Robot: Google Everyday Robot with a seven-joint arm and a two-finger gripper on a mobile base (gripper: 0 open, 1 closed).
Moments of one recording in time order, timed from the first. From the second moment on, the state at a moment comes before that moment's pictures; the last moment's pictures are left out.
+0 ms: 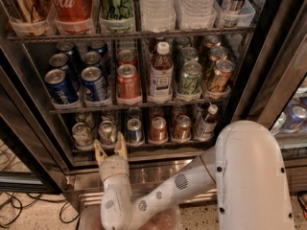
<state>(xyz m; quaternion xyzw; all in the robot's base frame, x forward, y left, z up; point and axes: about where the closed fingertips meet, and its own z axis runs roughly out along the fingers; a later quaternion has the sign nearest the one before) 0.577 0.152 0.623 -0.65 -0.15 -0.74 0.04</state>
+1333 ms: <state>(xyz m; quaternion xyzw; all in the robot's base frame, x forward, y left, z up) 0.598 0.154 0.619 -0.66 -0.15 -0.74 0.04</state>
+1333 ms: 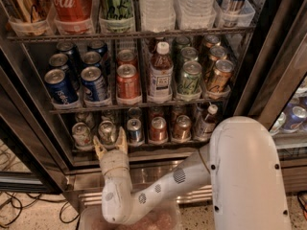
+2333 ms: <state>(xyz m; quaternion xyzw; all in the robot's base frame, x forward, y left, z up) 0.611 0.161 0.614 -0.66 -0.16 -0.73 0.05</state>
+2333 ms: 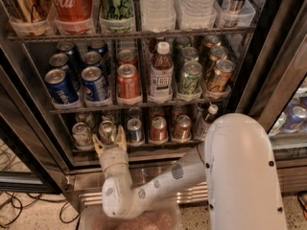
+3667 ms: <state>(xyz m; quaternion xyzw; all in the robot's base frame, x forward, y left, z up) 0.624 0.166 0.613 -0.67 -0.17 -0.72 0.06</state>
